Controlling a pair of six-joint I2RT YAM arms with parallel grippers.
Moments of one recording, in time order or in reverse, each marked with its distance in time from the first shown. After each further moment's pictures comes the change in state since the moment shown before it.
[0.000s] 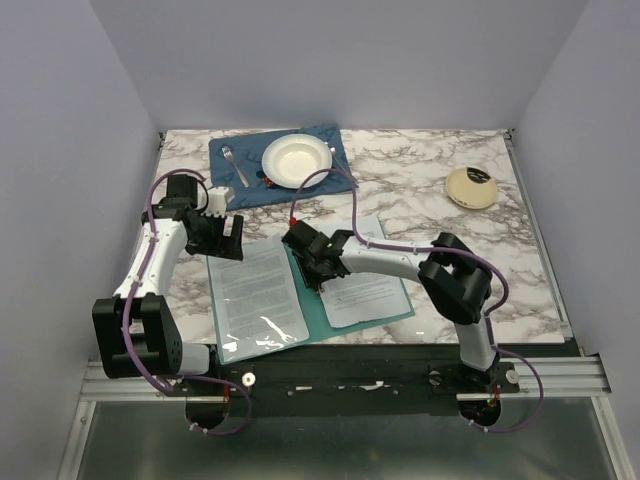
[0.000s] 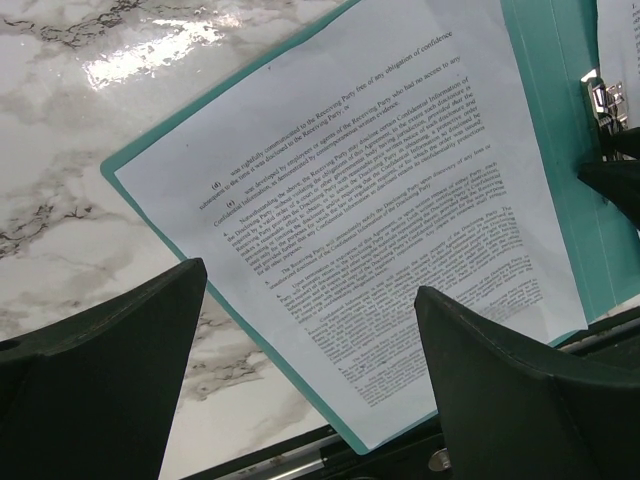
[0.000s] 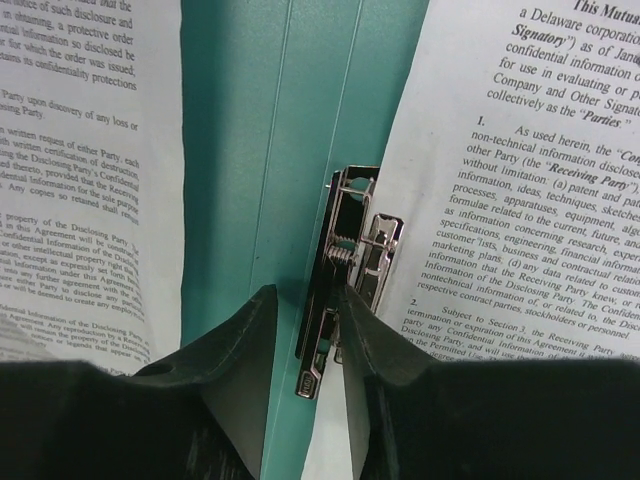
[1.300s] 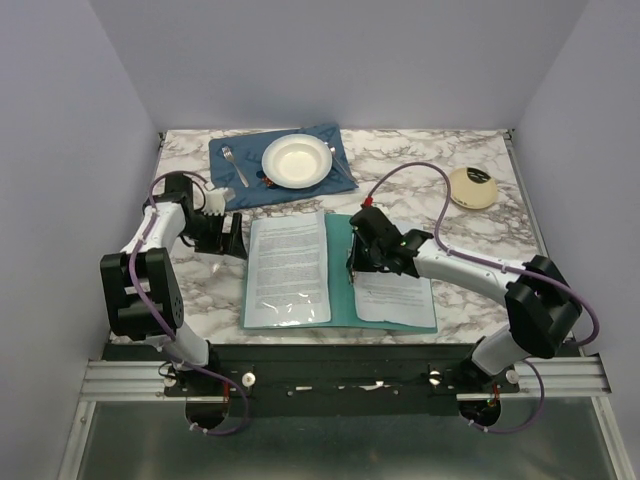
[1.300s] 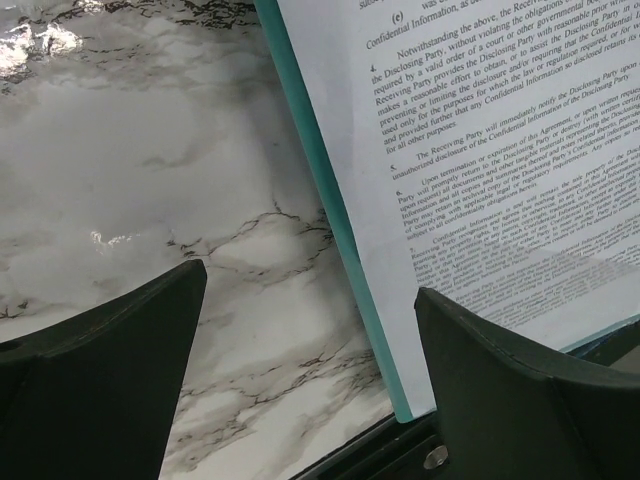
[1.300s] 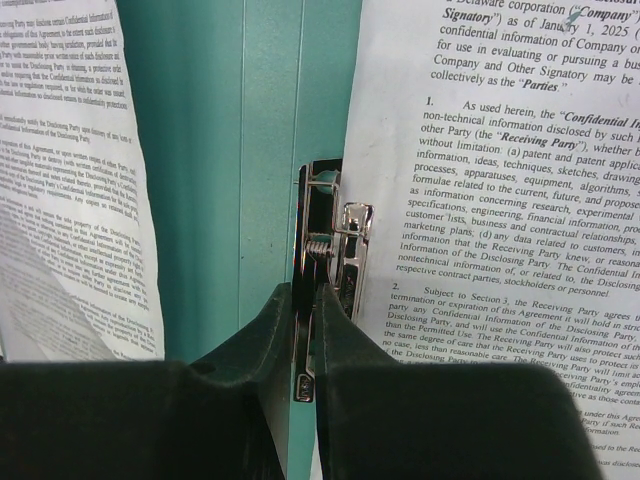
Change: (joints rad) left arm 0.072 0.228 0.056 0.009 0.204 0.097; right arm -0.209 -0.460 -0.404 0.129 0.004 0.216
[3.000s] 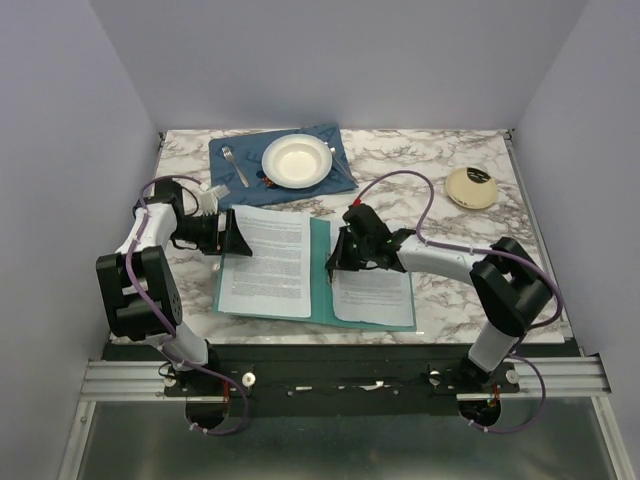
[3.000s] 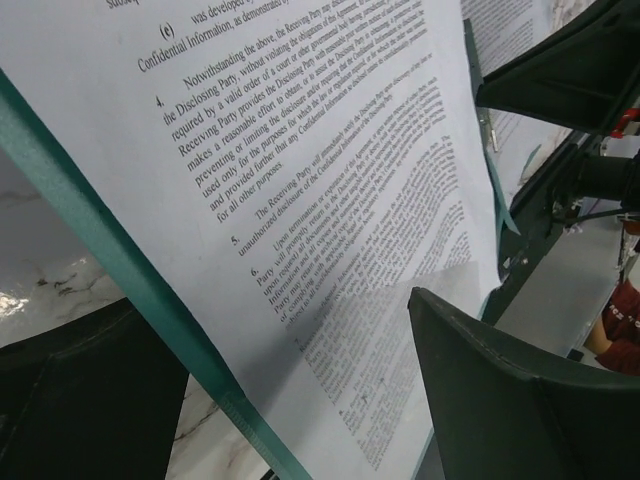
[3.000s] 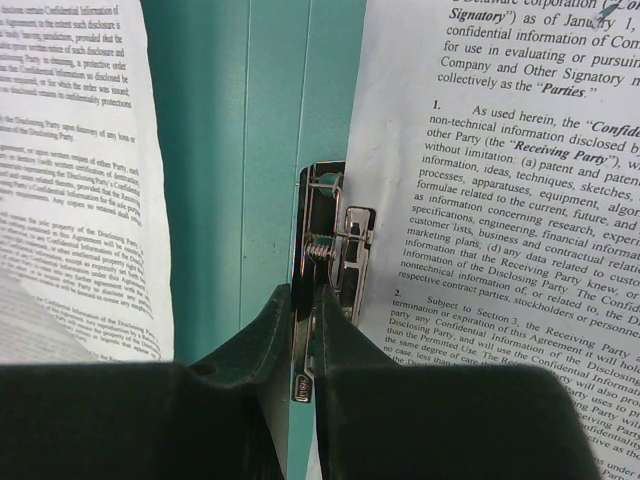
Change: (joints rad) left arm 0.082 0.018 0.001 -0.085 0.342 0.058; right arm -0.033 0.150 -0.005 0.238 -0.250 0.106
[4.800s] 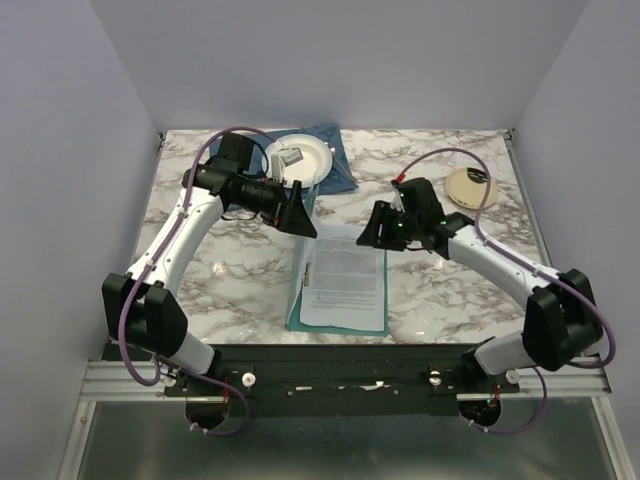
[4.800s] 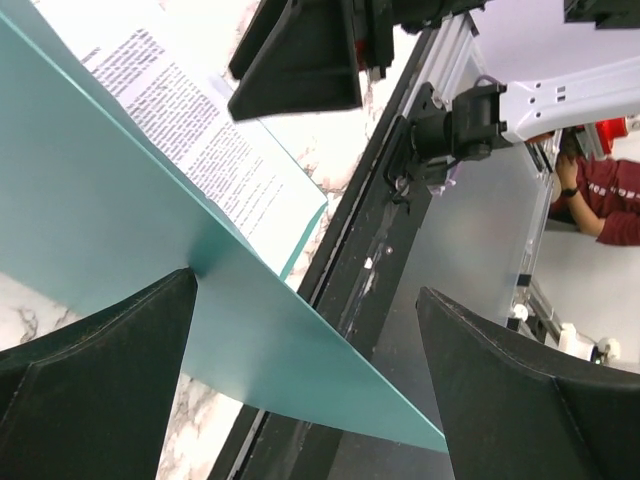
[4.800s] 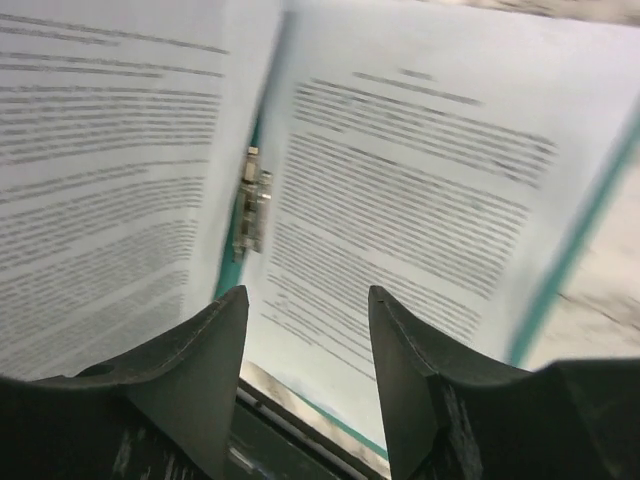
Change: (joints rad) left arm -0.492 -0.106 0.336 0.006 0.127 -0.341; right arm -0.240 -0.216 0.029 -0.190 -0.178 -0.219
